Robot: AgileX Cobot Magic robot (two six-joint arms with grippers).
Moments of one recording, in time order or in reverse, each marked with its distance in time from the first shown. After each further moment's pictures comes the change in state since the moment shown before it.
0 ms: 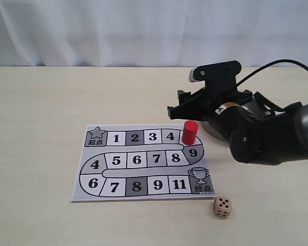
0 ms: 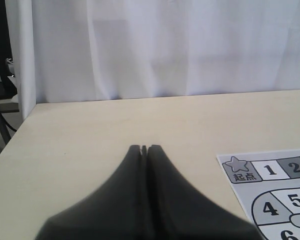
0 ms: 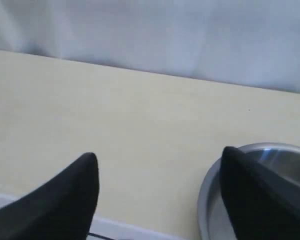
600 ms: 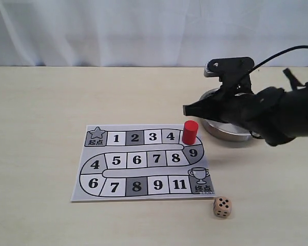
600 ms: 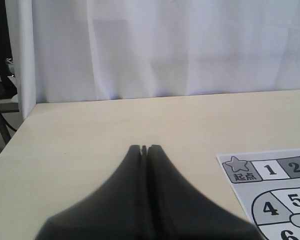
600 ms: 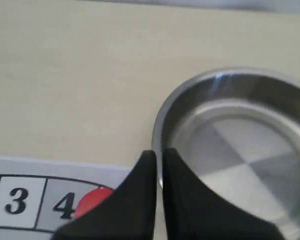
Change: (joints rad) left arm 0.000 0.000 0.000 0.000 0.000 0.000; right arm -0.086 -0.050 -0.087 0.516 0.347 -0.452
